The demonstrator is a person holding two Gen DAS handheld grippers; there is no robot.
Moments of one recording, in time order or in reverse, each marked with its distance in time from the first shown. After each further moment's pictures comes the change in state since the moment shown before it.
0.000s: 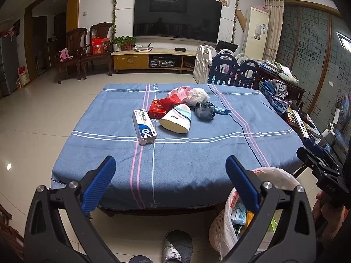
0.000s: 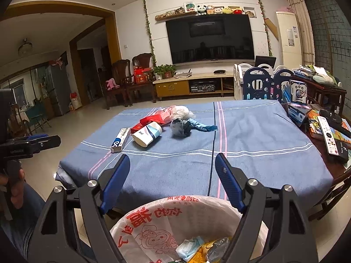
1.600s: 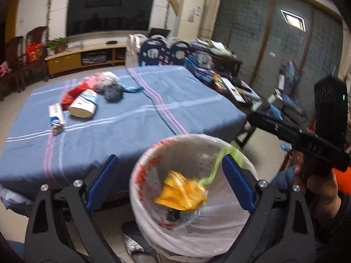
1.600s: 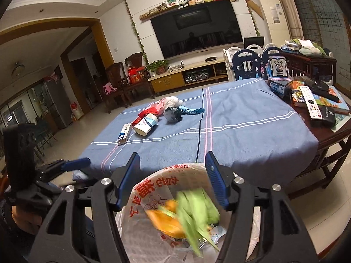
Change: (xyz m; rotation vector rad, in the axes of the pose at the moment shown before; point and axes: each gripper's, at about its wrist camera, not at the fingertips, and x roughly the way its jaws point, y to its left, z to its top) left arm -0.010 -0.109 -0.052 0.180 0.035 -0.365; right arm -0.079 -0.038 -0.021 0.170 0.049 0.026
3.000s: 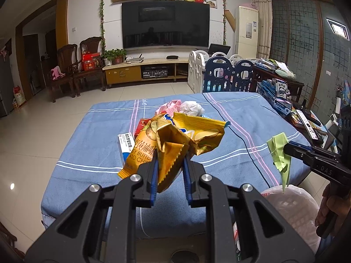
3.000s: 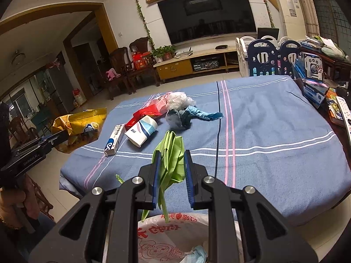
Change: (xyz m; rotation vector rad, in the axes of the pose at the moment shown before) left arm 0.036 0.108 0.075 -0.074 -0.079 0.369; right arm 0.140 0.010 0.055 -0.055 0.103 0.039
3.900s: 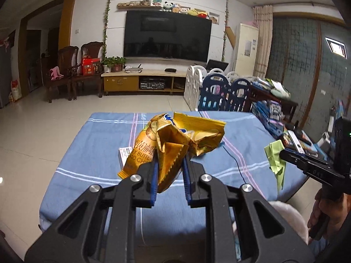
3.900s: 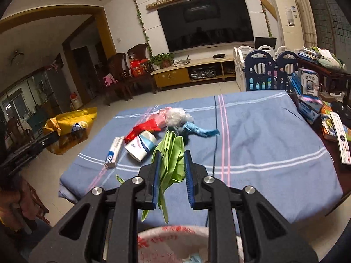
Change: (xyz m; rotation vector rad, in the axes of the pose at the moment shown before) left arm -0.024 0.012 0.011 -0.058 -0.080 -0.044; right arm -0.019 0.008 0.019 -0.017 -0.043 -0.043
